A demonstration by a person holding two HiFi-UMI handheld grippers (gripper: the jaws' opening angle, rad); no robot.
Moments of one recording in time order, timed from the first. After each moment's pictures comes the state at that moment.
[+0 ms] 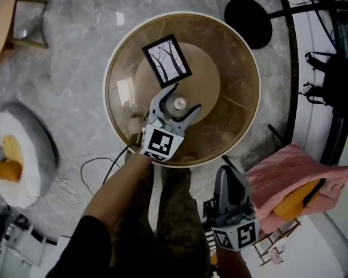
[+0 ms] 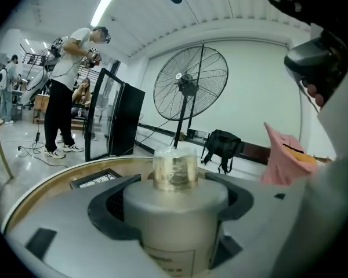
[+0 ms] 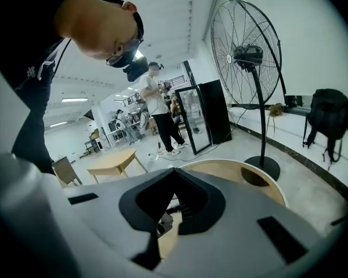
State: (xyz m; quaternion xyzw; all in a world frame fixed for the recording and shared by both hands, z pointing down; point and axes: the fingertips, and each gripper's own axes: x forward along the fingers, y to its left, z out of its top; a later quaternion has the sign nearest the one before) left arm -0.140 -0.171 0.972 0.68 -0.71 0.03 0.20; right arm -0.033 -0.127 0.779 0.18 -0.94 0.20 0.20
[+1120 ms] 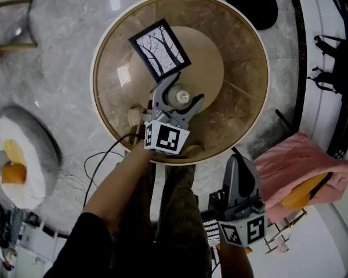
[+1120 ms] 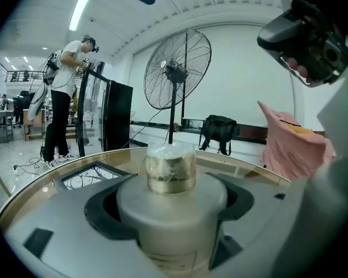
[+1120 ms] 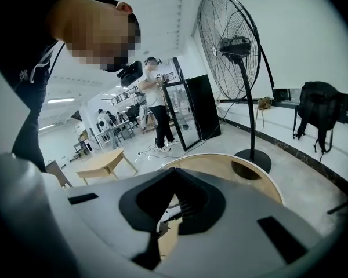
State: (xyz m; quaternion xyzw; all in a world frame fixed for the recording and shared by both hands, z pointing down) left arm -0.126 -0.196 1.031 0.70 -0.69 0.10 0.17; right arm -0.036 -0.168 0.830 0.23 -0.92 0.23 0.21
